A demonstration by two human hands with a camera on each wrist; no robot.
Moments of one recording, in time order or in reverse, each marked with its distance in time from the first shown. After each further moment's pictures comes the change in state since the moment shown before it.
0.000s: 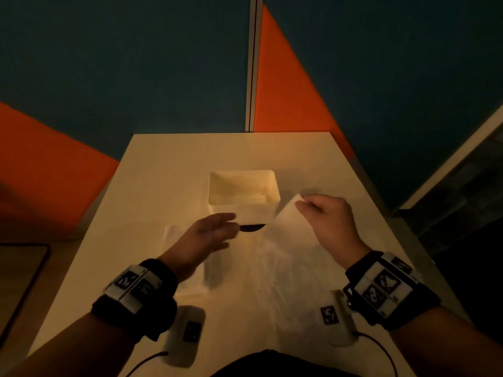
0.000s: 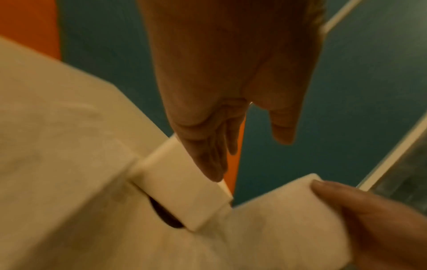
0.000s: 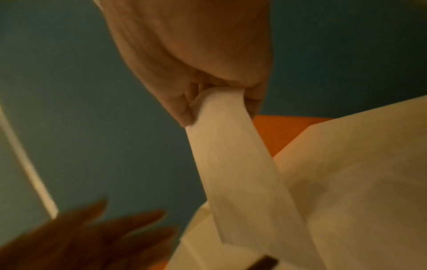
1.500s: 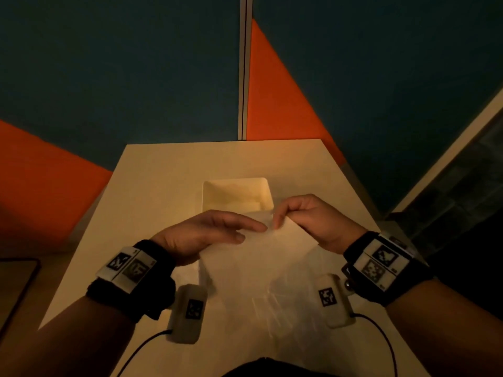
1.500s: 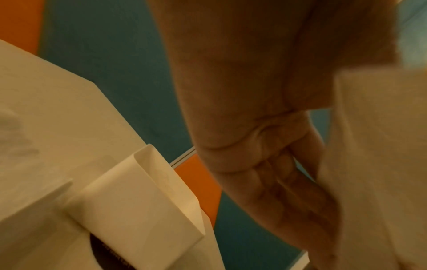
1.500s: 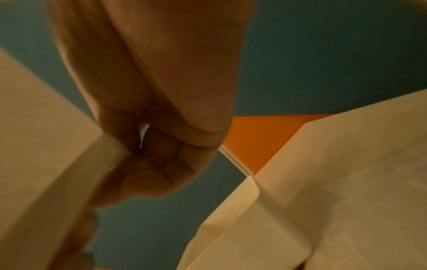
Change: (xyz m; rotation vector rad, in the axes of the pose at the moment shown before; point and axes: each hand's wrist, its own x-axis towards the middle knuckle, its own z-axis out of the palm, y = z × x) left_hand 0.001 0.048 -0.002 -0.051 -0.511 0.036; right_hand 0.013 -0.036 -0.014 0.319 -0.619 0.139
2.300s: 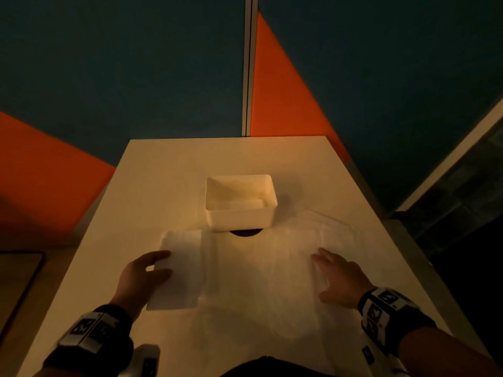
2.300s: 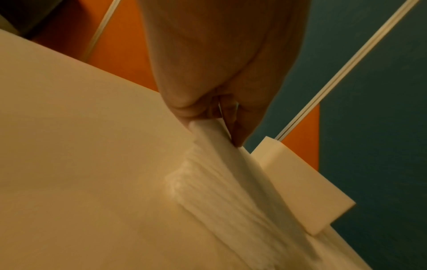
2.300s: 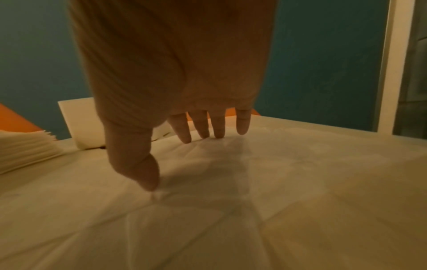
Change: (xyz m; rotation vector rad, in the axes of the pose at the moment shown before) left_hand -0.057 -0.132 -0.058 0.229 1.004 -0.148; right_hand -0.032 0.150 -0.024 -1.191 -0.101 0.450
